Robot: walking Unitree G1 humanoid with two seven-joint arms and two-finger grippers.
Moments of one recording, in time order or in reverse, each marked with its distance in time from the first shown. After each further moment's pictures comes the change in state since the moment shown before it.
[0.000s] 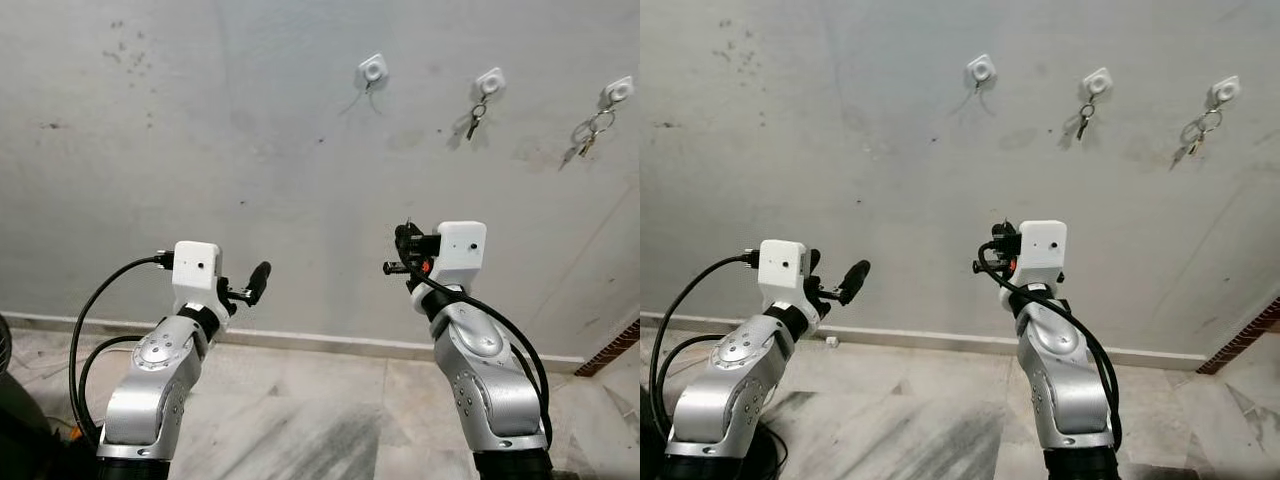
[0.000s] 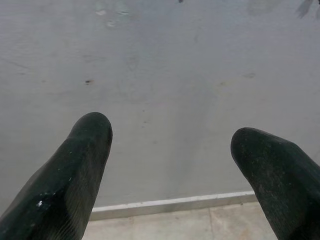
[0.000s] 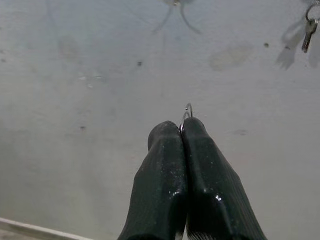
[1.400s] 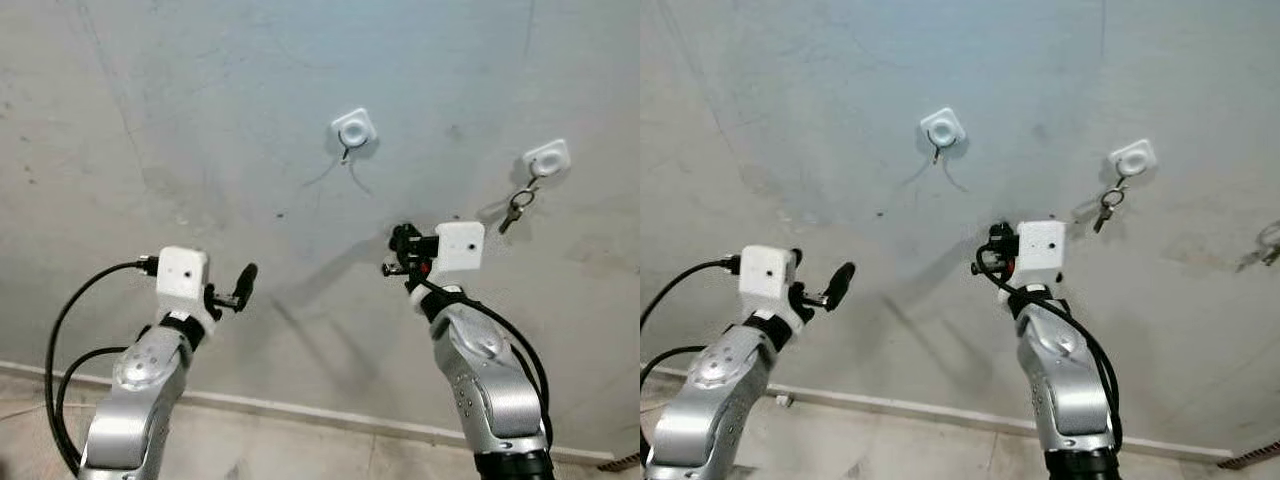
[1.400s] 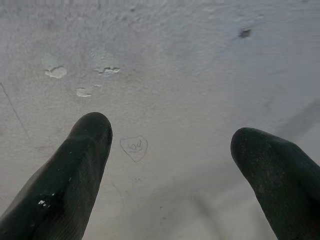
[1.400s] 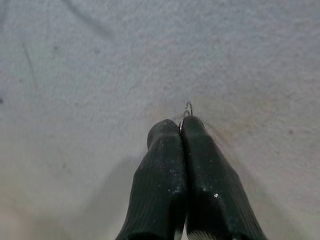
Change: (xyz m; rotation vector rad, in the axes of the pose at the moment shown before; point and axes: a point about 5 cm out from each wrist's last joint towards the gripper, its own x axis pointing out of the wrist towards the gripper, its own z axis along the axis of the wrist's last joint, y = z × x) left arm -0.029 0.009 0.002 0.112 -0.052 0.058; right arm -0.004 0.001 -0.003 -0.023 0.017 0.037
